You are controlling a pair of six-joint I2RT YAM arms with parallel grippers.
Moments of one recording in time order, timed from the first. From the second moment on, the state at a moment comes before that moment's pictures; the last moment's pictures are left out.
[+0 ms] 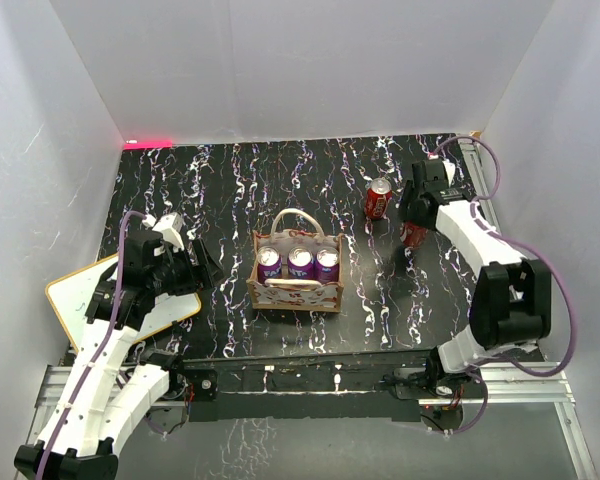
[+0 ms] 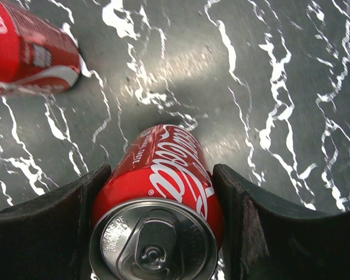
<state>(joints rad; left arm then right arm) -0.21 0.72 0.83 -0.87 0.25 -0.44 0.12 1.50 1.13 -0.60 0.30 0.38</state>
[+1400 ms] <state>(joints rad) -0.21 0.71 0.83 -0.86 0.24 -0.44 0.03 1.94 1.51 -0.53 0.11 0.24</state>
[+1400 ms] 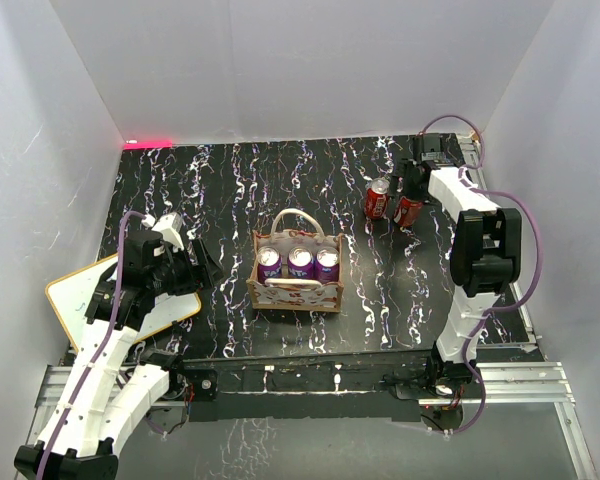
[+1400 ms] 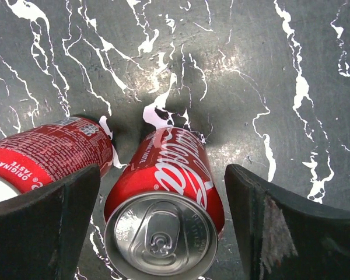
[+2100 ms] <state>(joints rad) -0.21 0.71 0.83 -0.86 0.24 -0.44 0.03 1.26 0.84 -0.32 -0.17 0.31</state>
